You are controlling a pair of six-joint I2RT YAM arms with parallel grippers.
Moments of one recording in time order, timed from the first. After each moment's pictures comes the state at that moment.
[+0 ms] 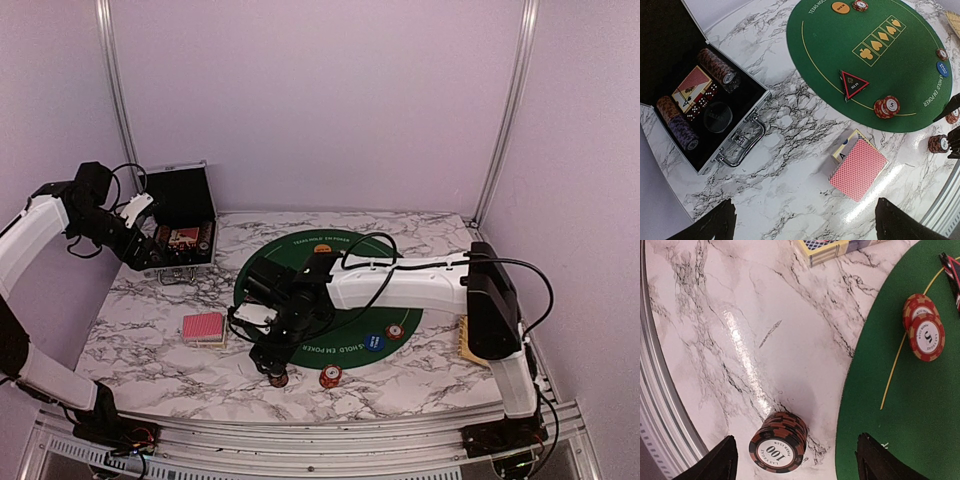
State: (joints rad) left arm 0.01 1.35 1.29 -1.00 0.43 0.61; right arm 1.17 2.20 1.87 -0.87 -0.12 0.02
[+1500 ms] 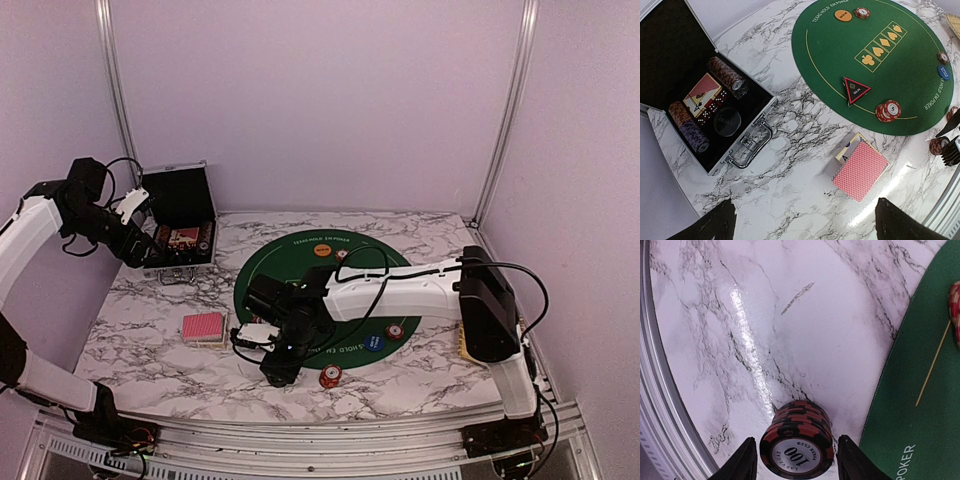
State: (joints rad) left arm 0.01 1.31 1.30 -1.00 0.41 0.61; right arm 1.19 2.21 1.80 -0.87 -0.15 -0.06
